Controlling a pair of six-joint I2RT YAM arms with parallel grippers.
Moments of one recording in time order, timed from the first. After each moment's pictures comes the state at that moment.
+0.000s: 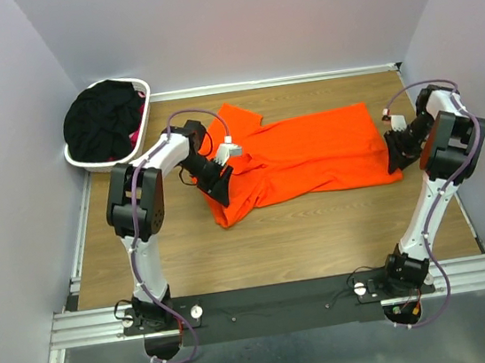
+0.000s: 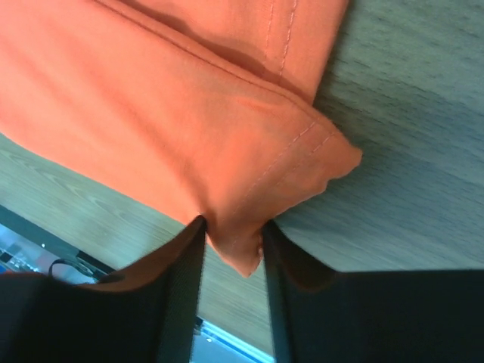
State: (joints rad) left arm -0.32 2.02 1.50 -1.07 0.73 0.58; right arm -0.42 2.27 1.78 -1.32 -0.35 -0.67
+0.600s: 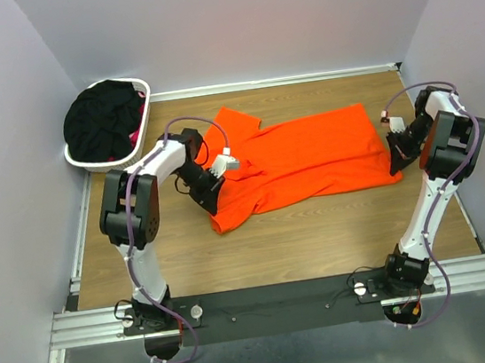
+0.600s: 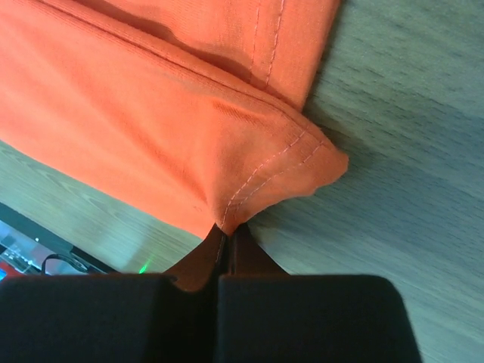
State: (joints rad) left arm -0.32 1.96 1.38 -1.11 0.63 0.70; right arm -0.42 2.29 1.78 -1.32 -0.34 -0.70
